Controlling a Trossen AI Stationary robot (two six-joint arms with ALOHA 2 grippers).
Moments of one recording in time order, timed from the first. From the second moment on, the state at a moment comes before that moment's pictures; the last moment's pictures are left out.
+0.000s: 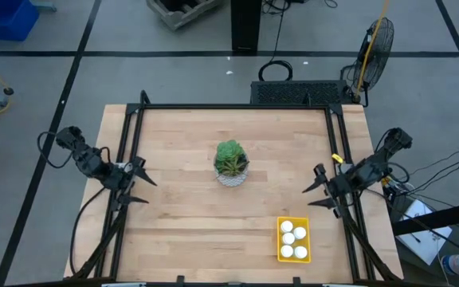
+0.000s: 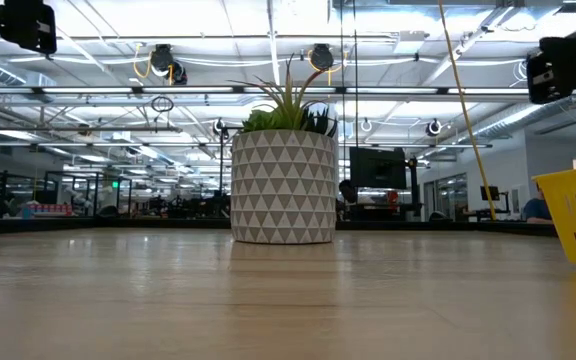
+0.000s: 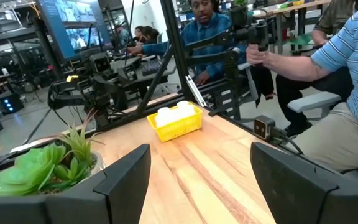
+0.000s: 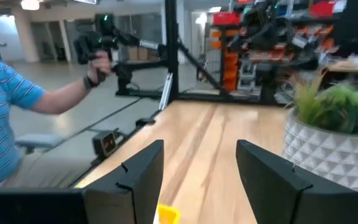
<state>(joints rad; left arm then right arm) -0.68 0.00 0.27 -0.31 -0.26 0.20 0.69 0.00 0.05 -0.04 0.37 0.05</state>
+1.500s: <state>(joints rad) -0.68 0.01 0.27 -0.29 -0.26 0.20 0.69 0.01 0.05 -0.05 0.34 0.09</state>
